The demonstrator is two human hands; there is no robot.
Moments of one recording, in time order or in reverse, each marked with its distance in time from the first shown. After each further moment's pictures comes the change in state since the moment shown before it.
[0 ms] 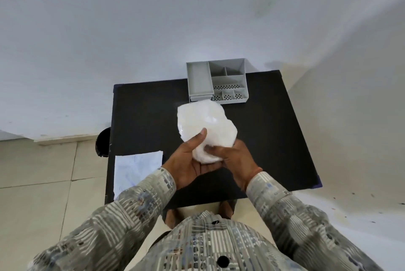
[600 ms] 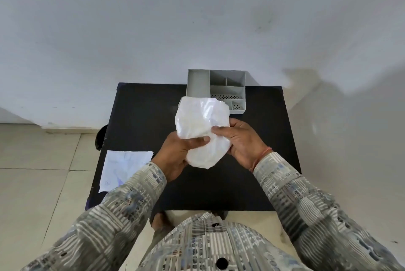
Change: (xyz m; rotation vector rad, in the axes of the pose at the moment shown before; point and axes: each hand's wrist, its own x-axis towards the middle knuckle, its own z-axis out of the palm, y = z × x) left_hand 0.000 0.006 0.048 0.270 0.115 0.288; right_hand 0.034 -0.075 -0.055 0.023 -0.180 0.047
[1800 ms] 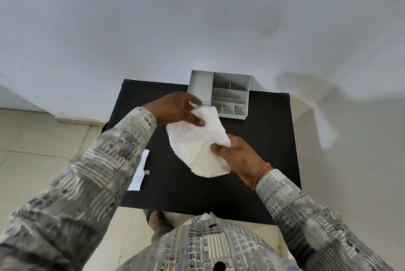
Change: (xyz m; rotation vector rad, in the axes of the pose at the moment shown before) left_hand 0.082 0.092 0.004 0.963 0.036 0.015; right_hand -0.010 0.004 -0.034 -0.381 -0.086 0.003
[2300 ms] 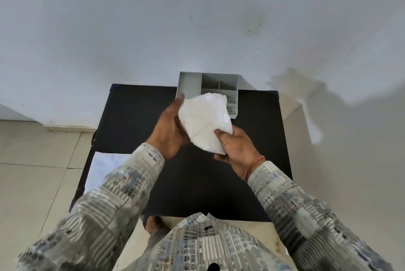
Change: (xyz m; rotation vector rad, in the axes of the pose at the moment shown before) left_hand -0.023 0.002 0.074 -1.041 0.102 -0.089; right_hand -0.002 -0.023 -0.007 0.192 0.204 0.071
